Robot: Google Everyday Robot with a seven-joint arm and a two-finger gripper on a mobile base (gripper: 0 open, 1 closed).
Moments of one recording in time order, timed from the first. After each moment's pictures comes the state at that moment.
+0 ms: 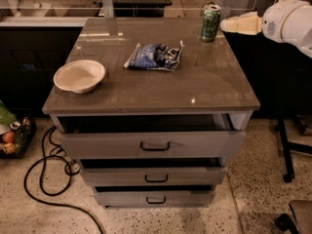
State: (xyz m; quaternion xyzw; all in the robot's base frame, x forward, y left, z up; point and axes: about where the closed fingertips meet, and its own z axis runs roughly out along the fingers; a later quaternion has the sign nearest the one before) arm 0.732 -0.281 0.994 -0.22 0.72 0.03 0.66
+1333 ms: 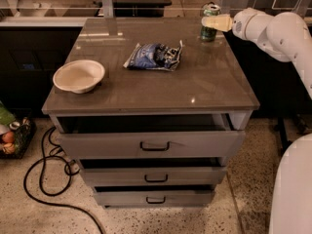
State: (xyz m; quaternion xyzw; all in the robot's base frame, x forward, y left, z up) arm 0.881 -0.267 0.925 -0.14 0.73 0.11 0.66
